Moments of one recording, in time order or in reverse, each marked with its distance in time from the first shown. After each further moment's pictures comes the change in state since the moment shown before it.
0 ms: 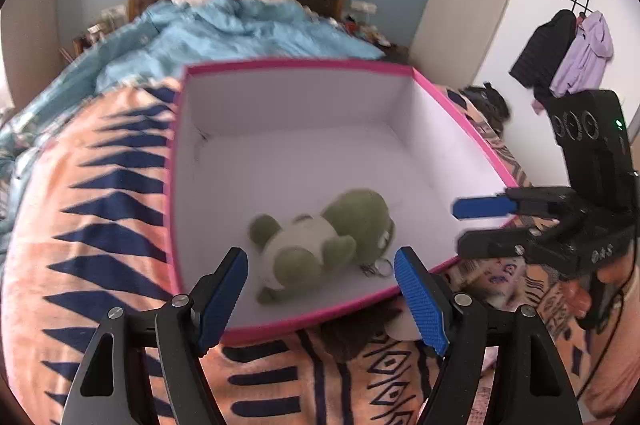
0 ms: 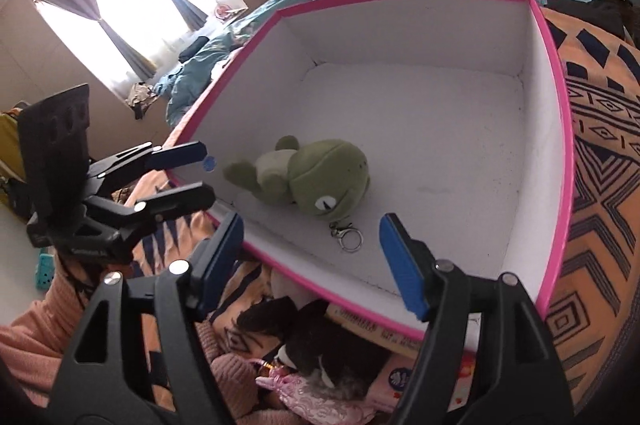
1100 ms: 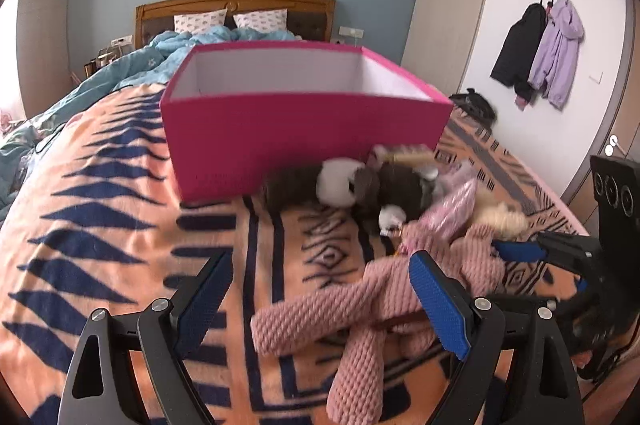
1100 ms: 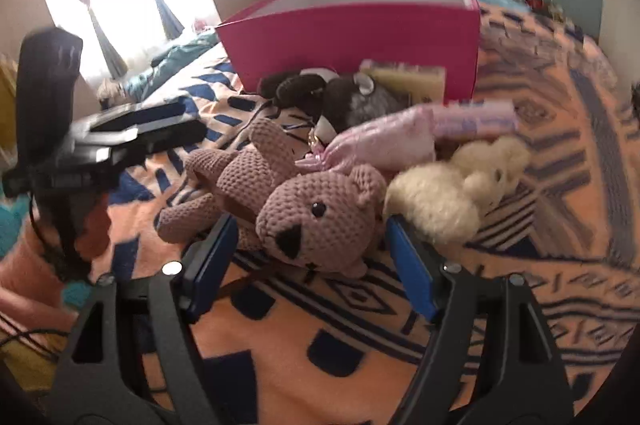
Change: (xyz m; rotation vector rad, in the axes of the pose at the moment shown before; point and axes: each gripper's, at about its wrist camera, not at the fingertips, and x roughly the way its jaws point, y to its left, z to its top) left arm -0.057 -0.058 -0.144 0.033 -0.112 0.005; right arm -0.038 0.071 -0.204 -0.031 -0.166 -0.190
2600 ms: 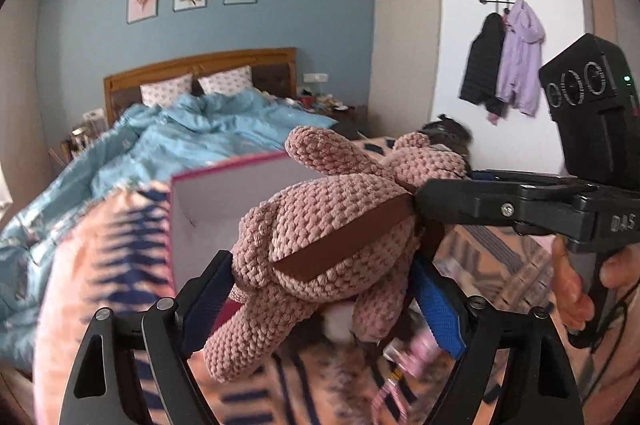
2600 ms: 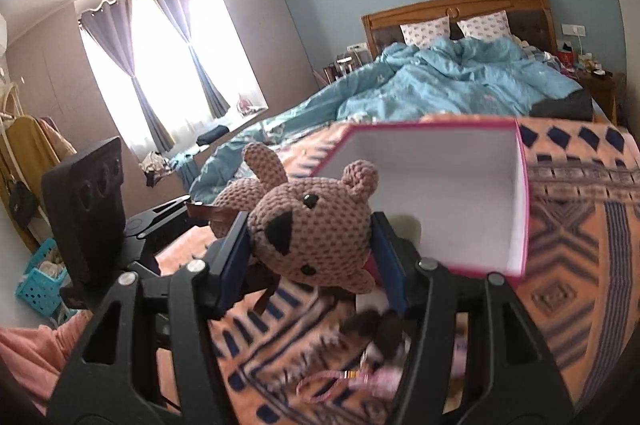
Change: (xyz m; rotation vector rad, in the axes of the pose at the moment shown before) left arm -0.028 -0.003 0.127 0.182 -0.162 -0.042; right arm -0.043 0.024 0.167 -0.035 -0.281 0.168
